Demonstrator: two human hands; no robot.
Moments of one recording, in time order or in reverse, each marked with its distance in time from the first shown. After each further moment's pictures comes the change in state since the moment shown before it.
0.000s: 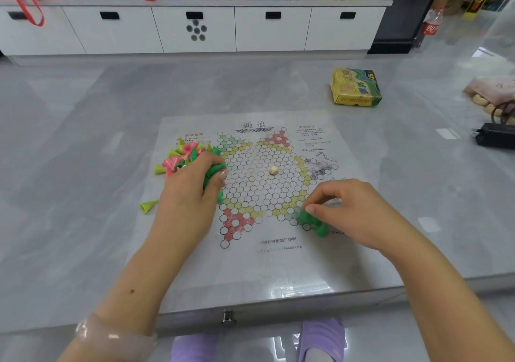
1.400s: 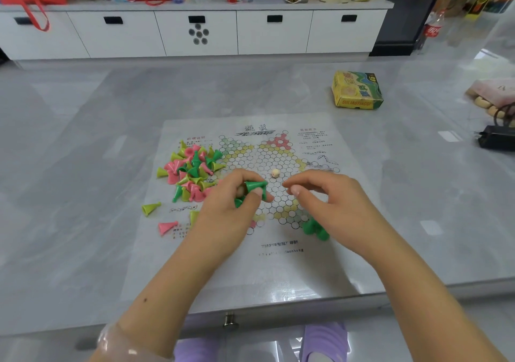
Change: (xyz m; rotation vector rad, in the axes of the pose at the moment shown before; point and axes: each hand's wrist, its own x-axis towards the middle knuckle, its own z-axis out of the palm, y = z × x) left_hand -0.014 0.025 0.015 -0.553 -0.284 -0.215; right_hand 0.003 -0.019 0.016 0.130 0.137 -0.209
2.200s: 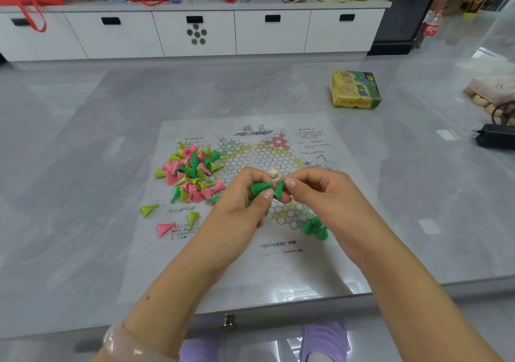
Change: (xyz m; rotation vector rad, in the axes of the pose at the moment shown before) left_hand -0.002 0.003 0.008 -0.186 -0.130 -0.027; right_hand 0.001 -0.008 0.006 0.412 -0.013 0.134
